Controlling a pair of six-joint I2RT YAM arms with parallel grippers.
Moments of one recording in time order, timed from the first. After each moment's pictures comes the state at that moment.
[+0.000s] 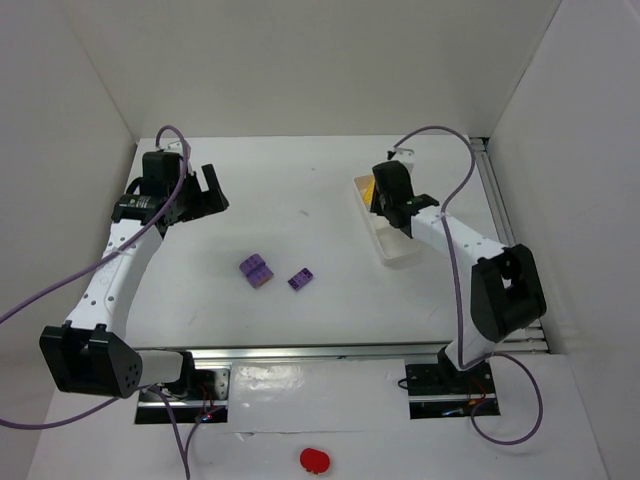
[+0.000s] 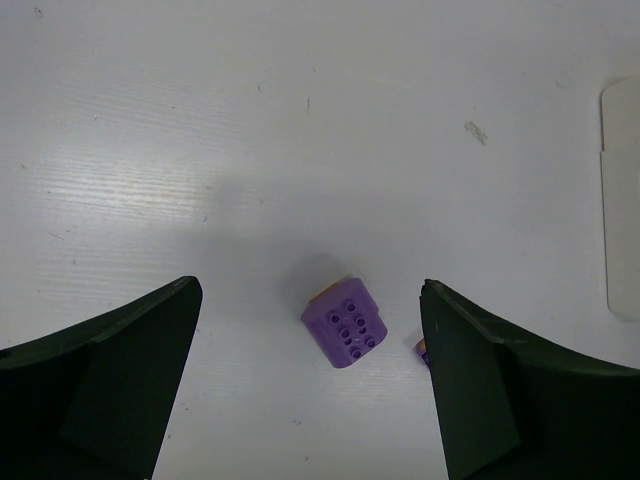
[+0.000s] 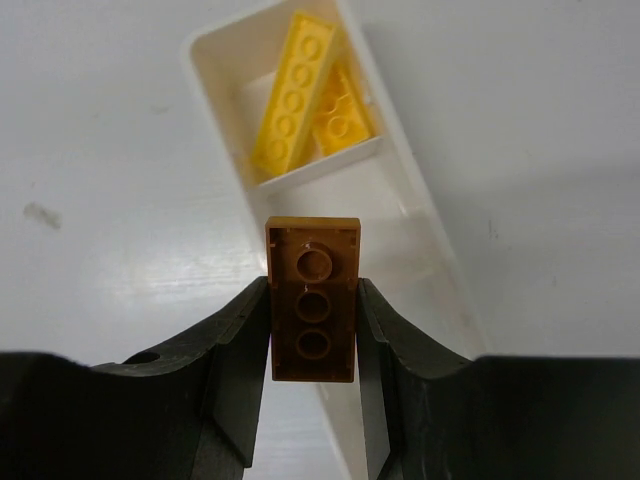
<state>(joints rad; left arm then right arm) -0.06 1.28 1.26 -0.70 0.03 -0.35 0.45 1.59 1.13 -0.24 0.40 0.39</state>
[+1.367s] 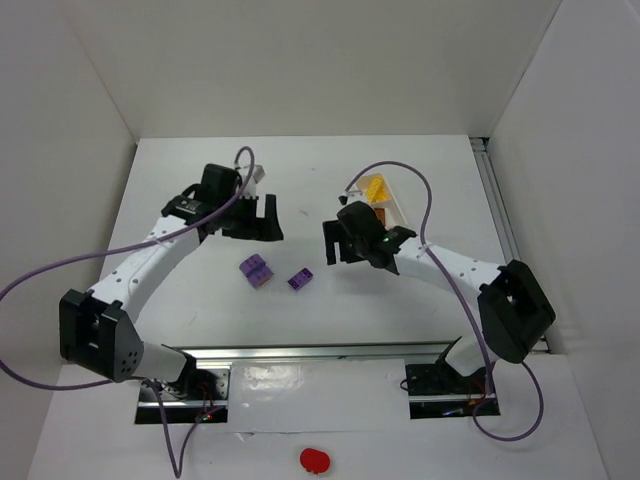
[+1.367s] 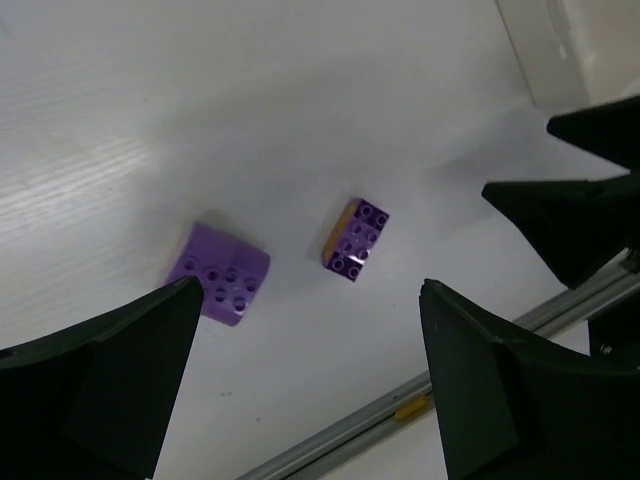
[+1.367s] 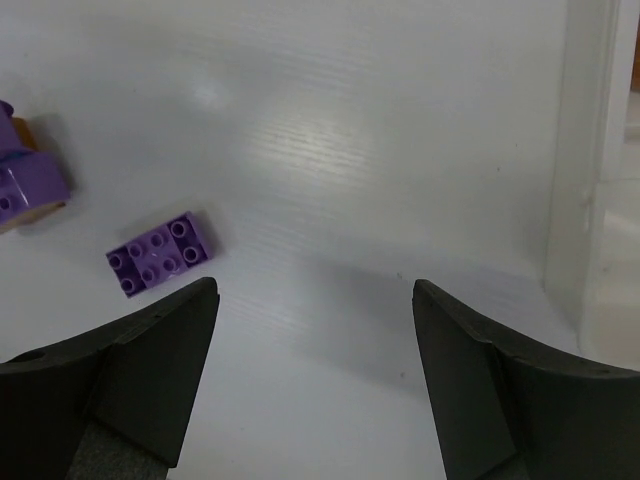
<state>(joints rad) -0.28 1.37 1.22 -0.66 0.26 -0.26 0.73 1.49 0.99 -0.30 0.21 0.44</state>
